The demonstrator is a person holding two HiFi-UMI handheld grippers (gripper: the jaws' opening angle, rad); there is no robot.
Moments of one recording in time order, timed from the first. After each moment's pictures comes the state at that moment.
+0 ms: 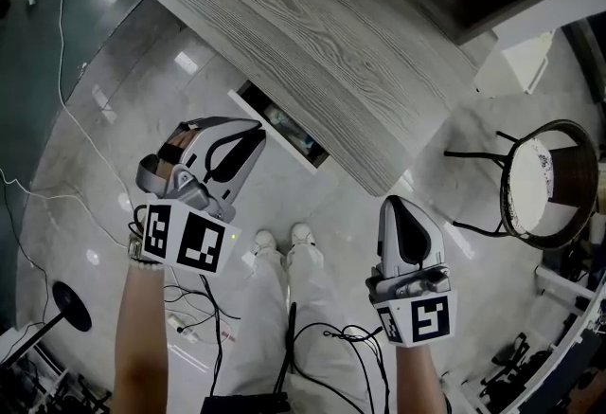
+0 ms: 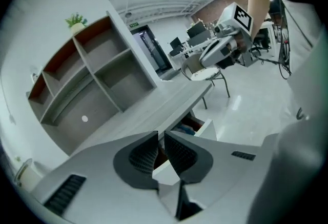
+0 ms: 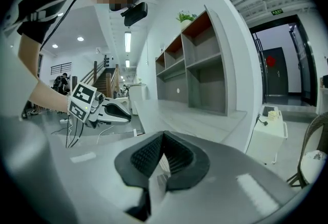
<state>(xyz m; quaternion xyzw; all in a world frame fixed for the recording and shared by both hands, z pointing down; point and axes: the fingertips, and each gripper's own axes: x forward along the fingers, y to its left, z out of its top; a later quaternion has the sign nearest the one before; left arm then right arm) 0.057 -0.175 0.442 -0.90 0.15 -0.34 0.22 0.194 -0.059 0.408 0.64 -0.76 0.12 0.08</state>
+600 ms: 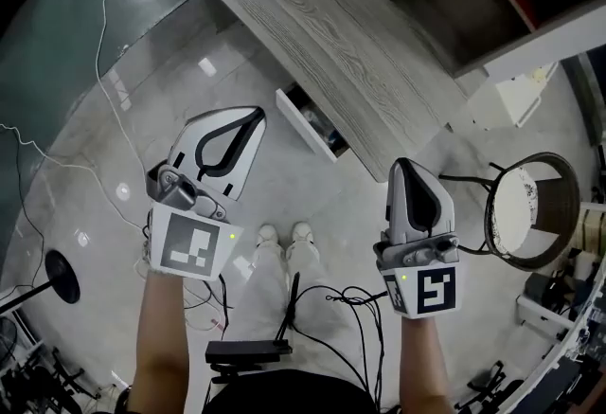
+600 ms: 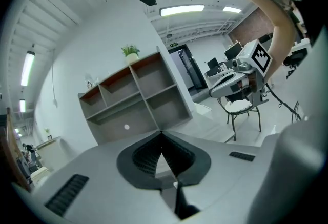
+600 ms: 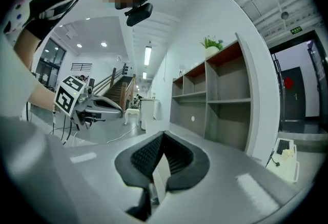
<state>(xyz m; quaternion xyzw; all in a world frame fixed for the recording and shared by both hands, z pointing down) -0.009 -0.160 0.262 -0.91 0.32 -0.20 0.17 0.149 -0.091 0.266 0.59 -0.81 0.01 0.06</state>
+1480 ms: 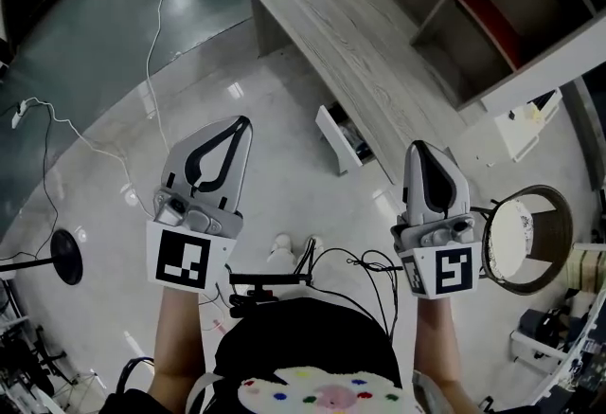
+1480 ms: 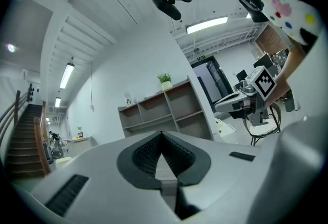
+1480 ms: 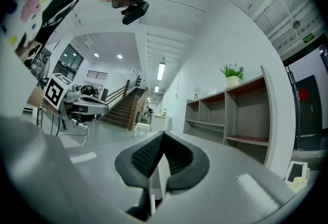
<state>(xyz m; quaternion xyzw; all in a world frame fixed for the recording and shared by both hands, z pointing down) -0.125 -0.075 0.119 -0.87 0.47 -0.10 0.11 0.083 -0.062 0.127 0.53 -0.84 -0.07 0.01</state>
